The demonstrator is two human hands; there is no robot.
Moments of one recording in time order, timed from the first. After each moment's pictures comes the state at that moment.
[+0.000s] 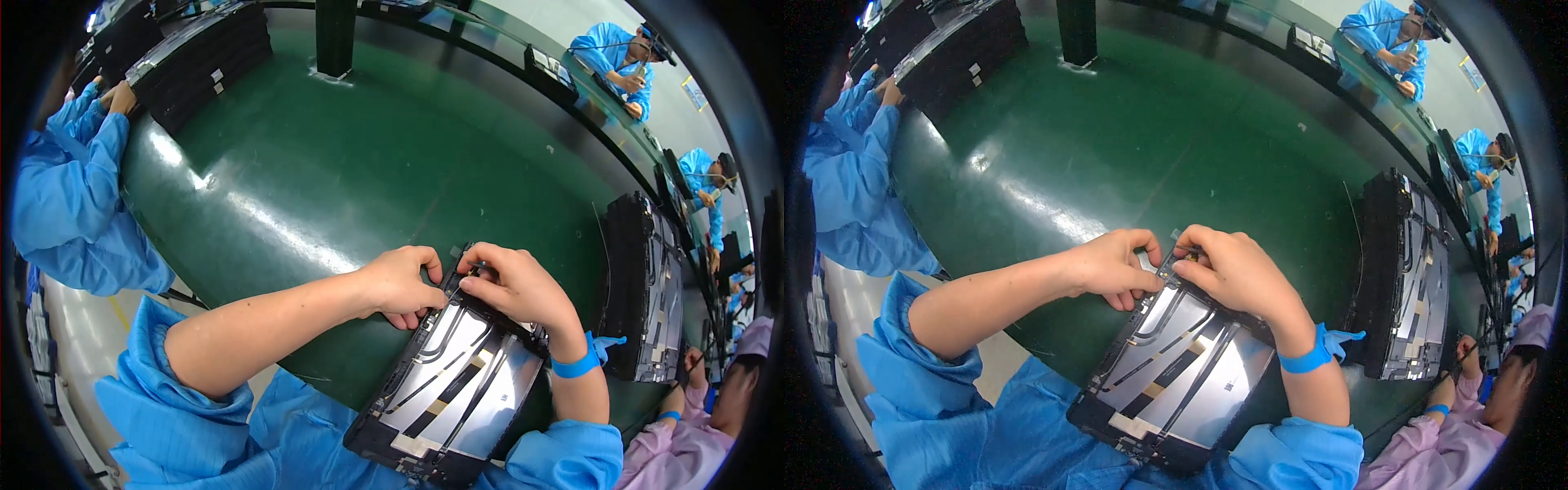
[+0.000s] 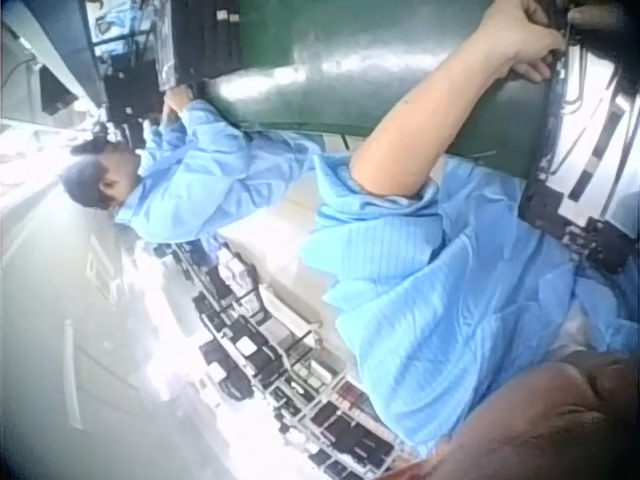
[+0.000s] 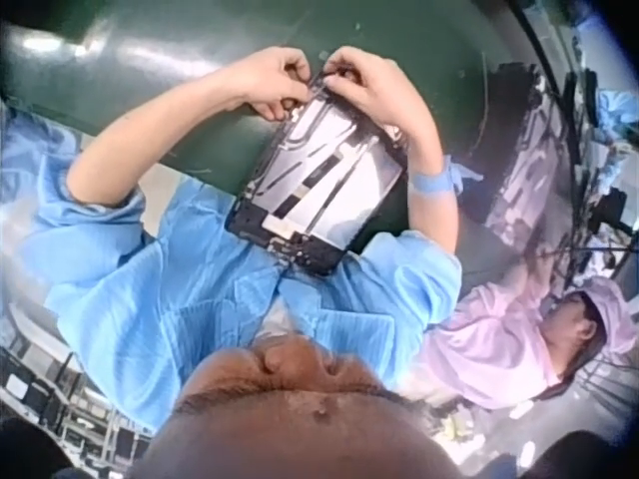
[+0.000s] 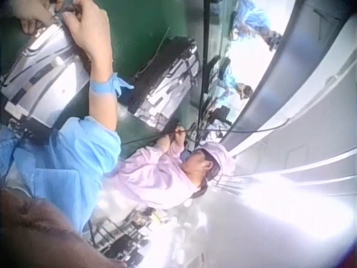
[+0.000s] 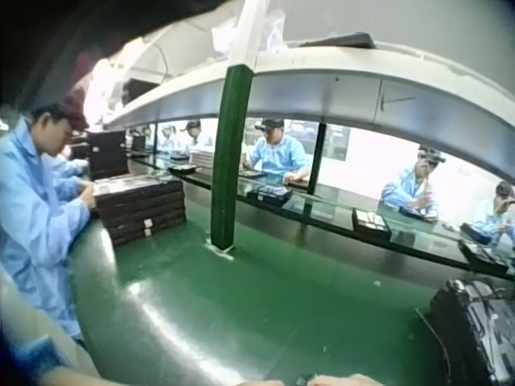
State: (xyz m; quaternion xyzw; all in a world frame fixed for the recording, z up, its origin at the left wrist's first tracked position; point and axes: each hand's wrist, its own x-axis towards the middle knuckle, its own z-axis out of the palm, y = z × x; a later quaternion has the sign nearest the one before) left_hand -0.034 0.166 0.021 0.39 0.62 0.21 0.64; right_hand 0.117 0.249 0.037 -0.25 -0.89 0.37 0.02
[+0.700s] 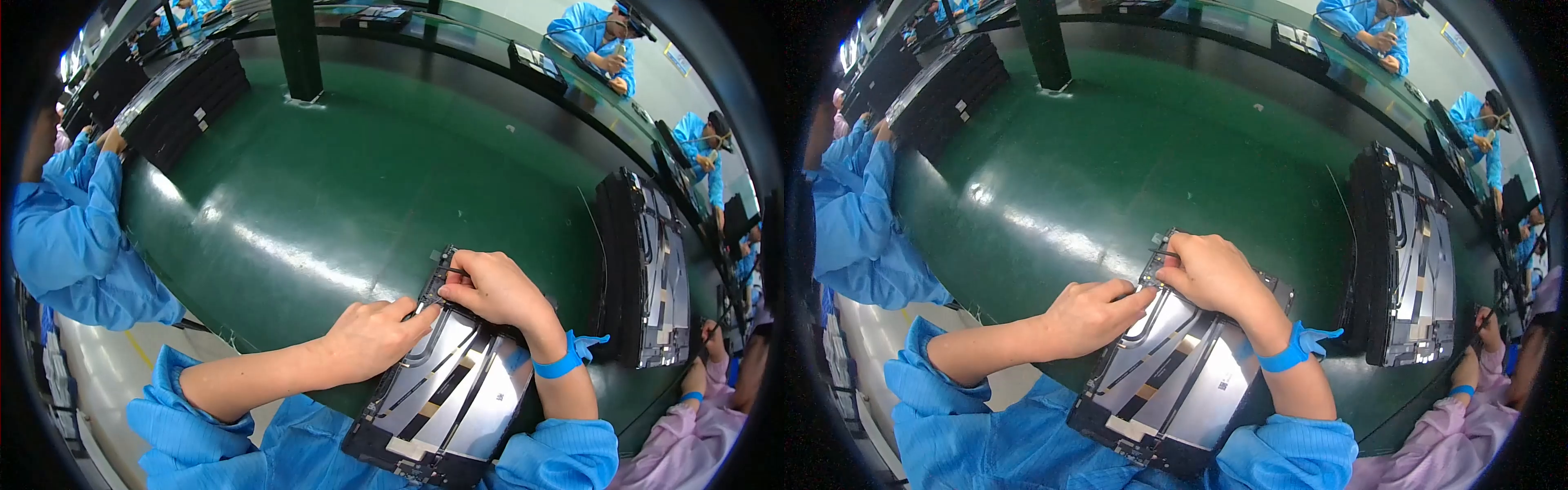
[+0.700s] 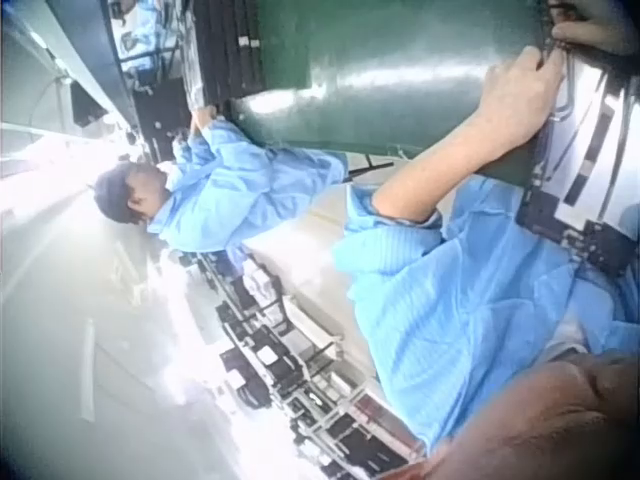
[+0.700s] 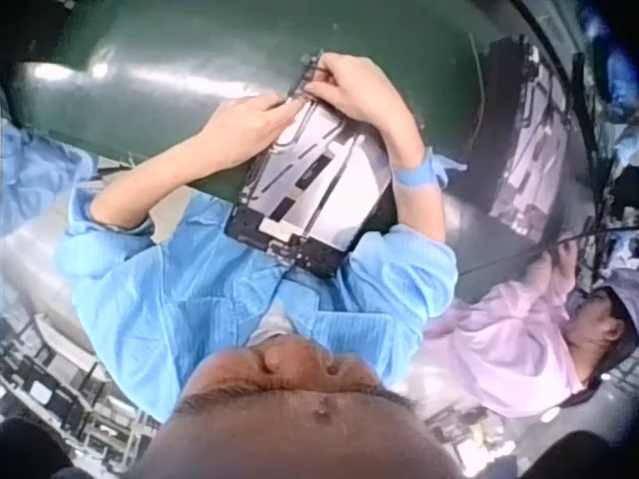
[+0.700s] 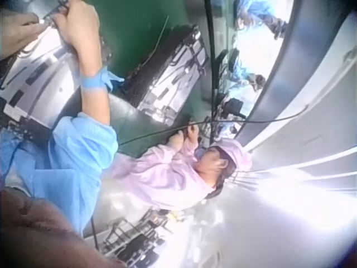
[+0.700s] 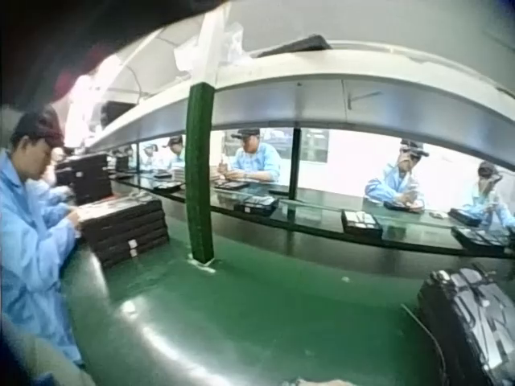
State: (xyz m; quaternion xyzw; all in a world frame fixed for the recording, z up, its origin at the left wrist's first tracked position) left_hand -0.016 0.122 -0.002 0.79 0.56 0.22 0.09; right_hand 0.118 0.245 0.021 -0.29 -0.90 0.32 0.05
